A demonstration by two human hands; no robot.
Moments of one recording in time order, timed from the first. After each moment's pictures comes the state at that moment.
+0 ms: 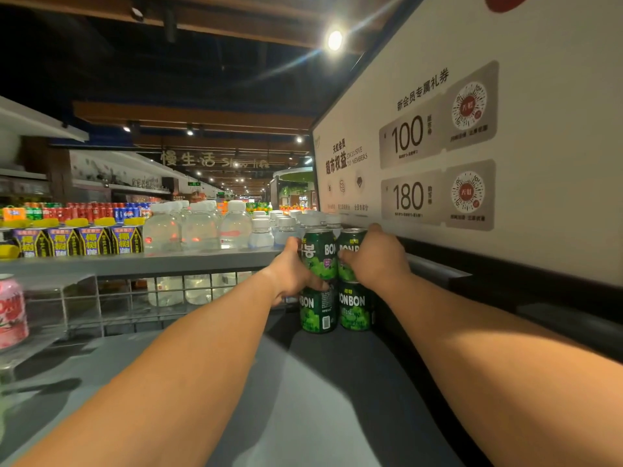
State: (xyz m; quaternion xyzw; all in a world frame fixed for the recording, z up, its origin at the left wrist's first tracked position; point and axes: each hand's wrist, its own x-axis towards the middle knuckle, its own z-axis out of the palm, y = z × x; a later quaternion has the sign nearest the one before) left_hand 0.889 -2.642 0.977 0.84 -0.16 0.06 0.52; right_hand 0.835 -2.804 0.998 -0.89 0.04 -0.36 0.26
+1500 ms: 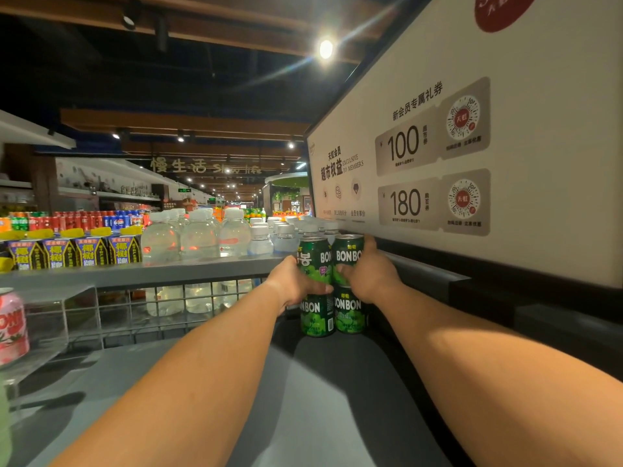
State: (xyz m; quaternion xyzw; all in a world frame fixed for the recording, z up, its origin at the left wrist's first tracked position) left_hand 0.888 -2.641 0.973 0.86 -0.11 0.05 0.50; right_hand 0.831 -2.794 0.988 -0.89 0.03 -0.27 0.37
